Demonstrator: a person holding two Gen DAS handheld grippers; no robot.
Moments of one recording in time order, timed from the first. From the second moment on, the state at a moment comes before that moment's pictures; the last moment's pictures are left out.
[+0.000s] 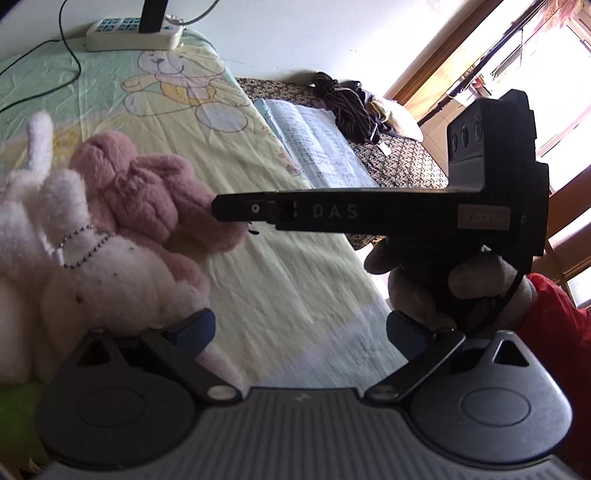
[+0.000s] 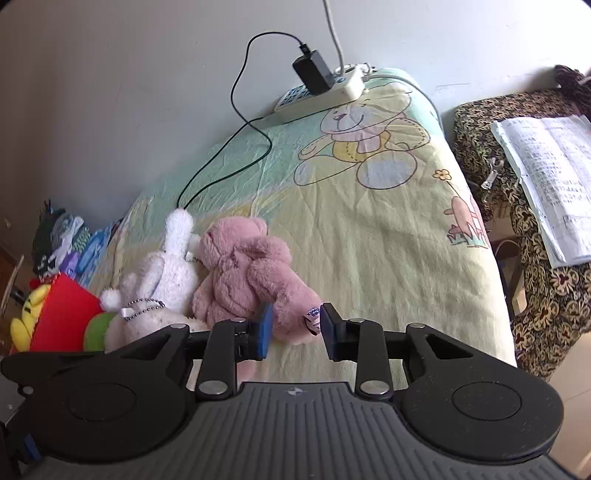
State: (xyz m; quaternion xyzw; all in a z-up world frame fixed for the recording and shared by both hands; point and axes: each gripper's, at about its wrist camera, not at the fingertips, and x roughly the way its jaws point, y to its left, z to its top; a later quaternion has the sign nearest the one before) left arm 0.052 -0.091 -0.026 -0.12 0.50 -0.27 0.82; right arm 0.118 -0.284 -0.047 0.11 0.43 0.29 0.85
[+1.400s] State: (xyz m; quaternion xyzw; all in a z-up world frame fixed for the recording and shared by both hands) left arm 0.037 -0.149 -0.047 -0.04 0.55 -0.36 0.75; right arm -0.016 -0.383 -0.075 0.27 0.49 0.22 0.80
